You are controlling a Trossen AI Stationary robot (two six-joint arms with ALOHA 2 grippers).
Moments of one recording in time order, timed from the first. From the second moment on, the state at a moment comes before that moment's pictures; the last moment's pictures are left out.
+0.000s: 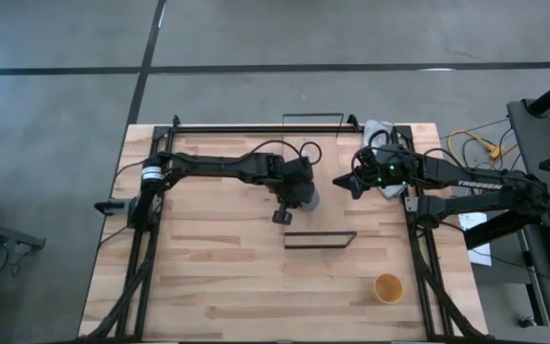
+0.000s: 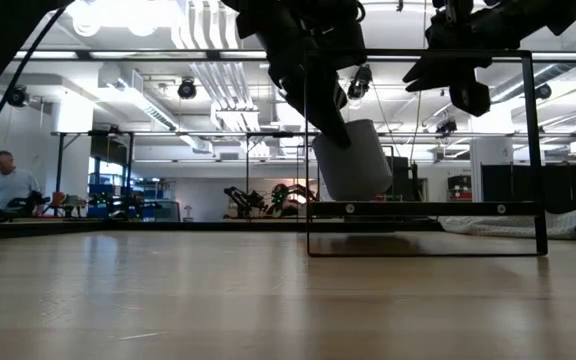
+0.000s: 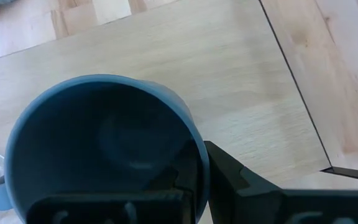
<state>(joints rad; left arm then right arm) 0.10 2.01 1.78 -0.76 0.15 0.37 -0.23 0.88 0.68 -0.31 -0.10 0.75</state>
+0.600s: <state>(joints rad) 0.11 2.01 1.77 -0.74 0.12 0.34 -0.23 0.90 0.68 -0.33 -0.07 0.82</state>
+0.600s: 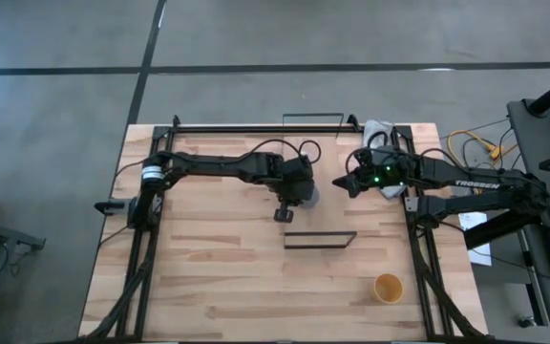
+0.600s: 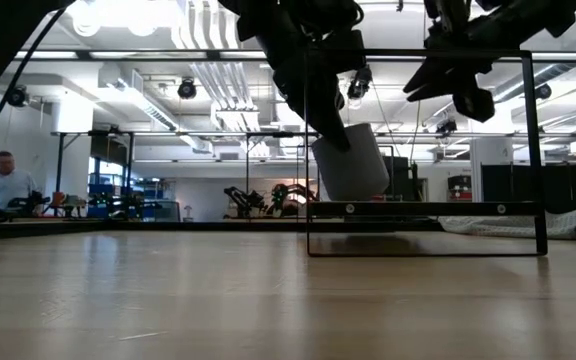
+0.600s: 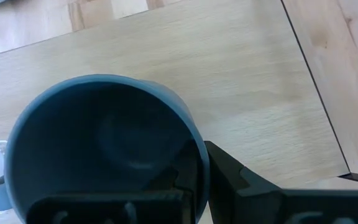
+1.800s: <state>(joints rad) 0.12 2.01 1.72 -0.63 0.12 0.32 -0.22 0.92 0.64 -0.21 -0.08 0.92</state>
